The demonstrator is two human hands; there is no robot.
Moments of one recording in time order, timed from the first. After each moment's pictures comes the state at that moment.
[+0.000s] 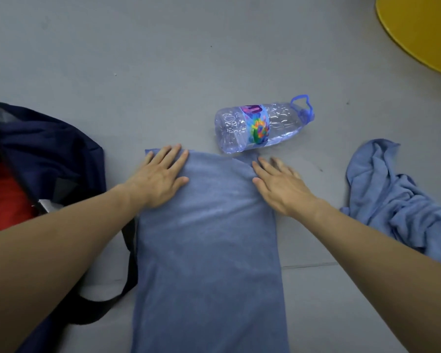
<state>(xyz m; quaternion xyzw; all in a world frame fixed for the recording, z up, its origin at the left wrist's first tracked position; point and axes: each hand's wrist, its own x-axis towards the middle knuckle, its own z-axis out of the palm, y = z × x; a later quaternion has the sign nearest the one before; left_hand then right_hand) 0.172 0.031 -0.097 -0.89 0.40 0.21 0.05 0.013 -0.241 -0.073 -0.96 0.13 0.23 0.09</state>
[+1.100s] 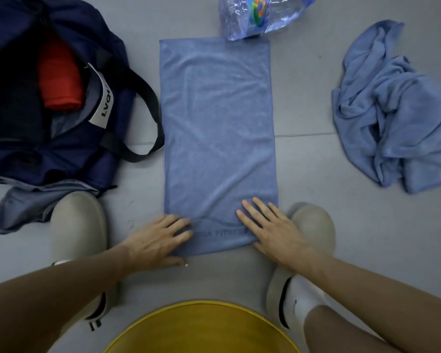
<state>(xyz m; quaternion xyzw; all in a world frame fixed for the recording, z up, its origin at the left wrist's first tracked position) -0.169 0.250 -0.065 -0.72 0.65 0.24 0.04 -0.337 -0.057 -0.068 -0.96 -0.09 0.27 0.06</state>
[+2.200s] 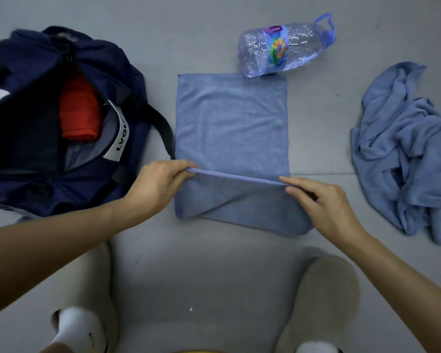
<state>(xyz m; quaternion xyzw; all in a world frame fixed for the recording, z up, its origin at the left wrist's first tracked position) -0.029 0.152 0.006 -0.89 0.28 0.23 -0.26 -0.214 -0.142 0.000 -0.89 0.20 0.01 0.41</state>
